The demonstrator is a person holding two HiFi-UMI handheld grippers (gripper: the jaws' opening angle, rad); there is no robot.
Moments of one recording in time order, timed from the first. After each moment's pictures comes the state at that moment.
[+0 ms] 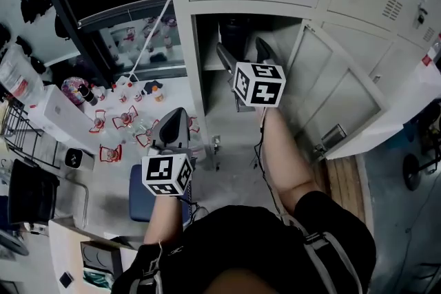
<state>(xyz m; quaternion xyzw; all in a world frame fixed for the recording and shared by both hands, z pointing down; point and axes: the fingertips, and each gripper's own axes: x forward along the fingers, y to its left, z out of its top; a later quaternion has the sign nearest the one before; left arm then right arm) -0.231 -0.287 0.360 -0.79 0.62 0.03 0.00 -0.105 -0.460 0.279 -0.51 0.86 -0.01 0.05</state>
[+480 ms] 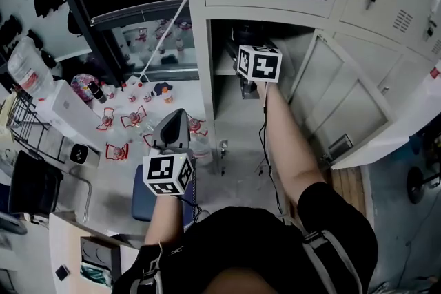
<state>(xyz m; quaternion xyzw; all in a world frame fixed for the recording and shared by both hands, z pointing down) -0.257 -0.285 0.356 -0.76 0.64 0.03 0.01 -0.132 -0.529 0.295 -0.50 0.86 -0.06 -0.01</state>
